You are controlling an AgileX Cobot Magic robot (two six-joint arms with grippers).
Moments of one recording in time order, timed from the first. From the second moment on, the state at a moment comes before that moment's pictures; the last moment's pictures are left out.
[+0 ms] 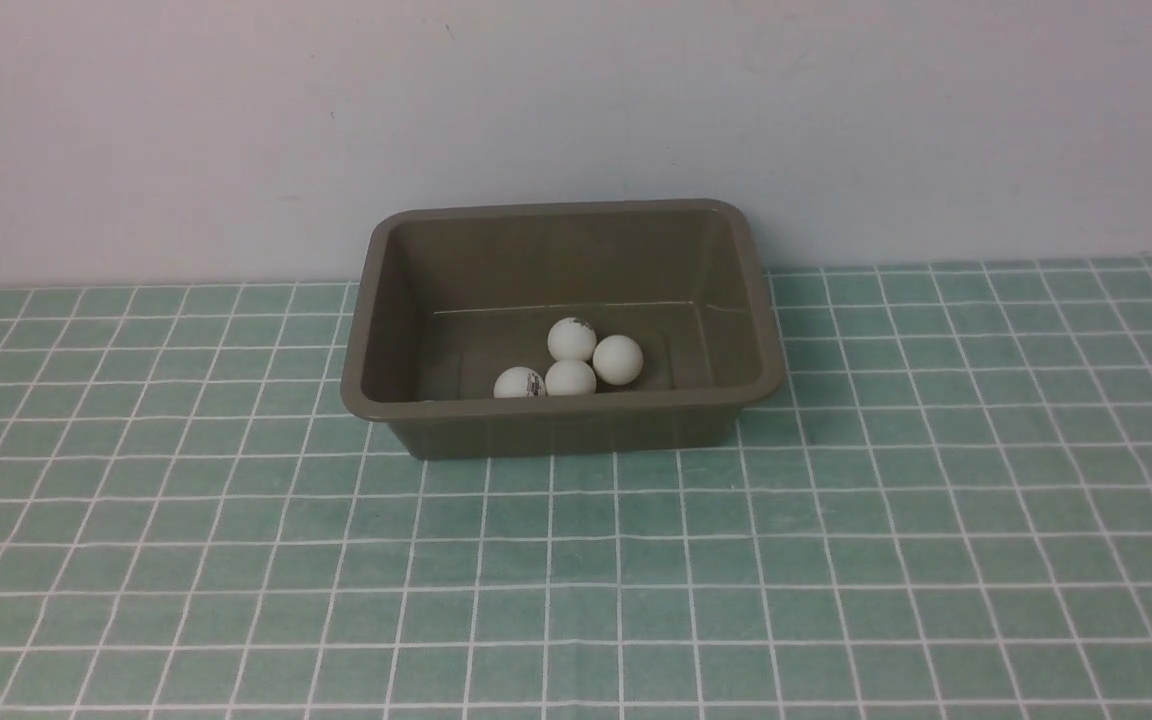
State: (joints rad) right arm 0.04 1.01 -1.56 0.20 1.15 -0.37; left arm 0.10 0.26 -0.82 -0.50 0.99 0.74
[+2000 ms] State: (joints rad) right arm 0.04 0.36 -0.60 0.08 0.91 -0.15; left arm -0.02 -0.02 0.03 -0.77 0.05 0.71
